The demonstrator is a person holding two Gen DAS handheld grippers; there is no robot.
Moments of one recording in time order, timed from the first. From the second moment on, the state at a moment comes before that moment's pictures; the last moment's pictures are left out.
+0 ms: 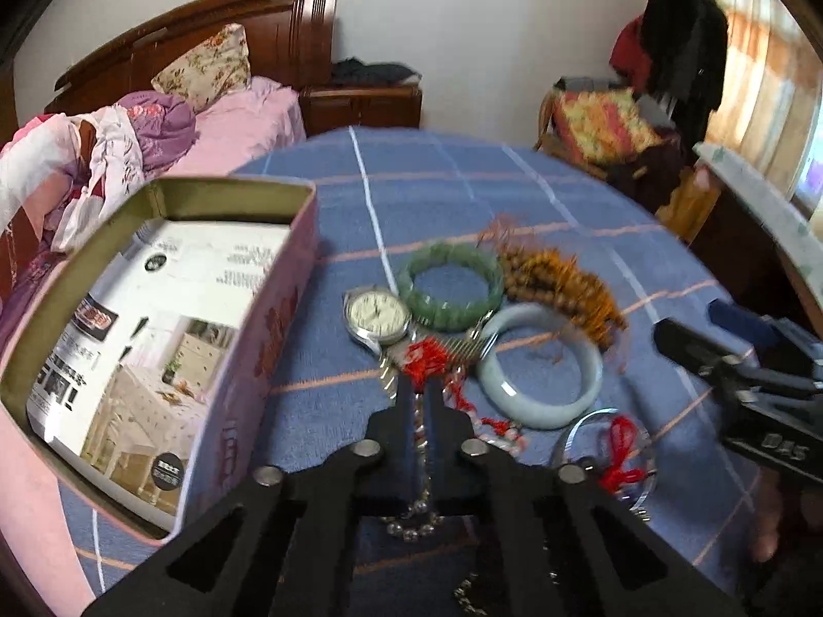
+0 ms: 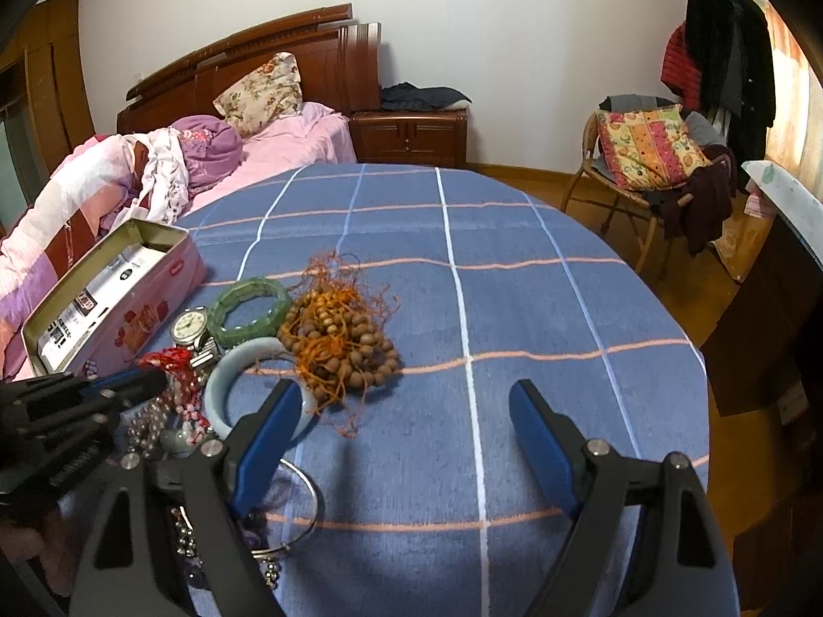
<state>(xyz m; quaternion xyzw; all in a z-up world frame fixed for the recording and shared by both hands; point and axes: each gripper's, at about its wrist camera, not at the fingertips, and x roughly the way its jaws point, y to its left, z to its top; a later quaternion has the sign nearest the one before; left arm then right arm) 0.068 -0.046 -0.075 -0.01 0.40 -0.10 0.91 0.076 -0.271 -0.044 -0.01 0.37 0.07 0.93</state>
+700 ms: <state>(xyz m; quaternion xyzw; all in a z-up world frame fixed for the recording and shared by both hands) 0.044 -0.025 -0.014 -0.02 0.29 -0.11 0.95 0.053 -0.252 -0.046 0.00 0.39 0.15 0.91</state>
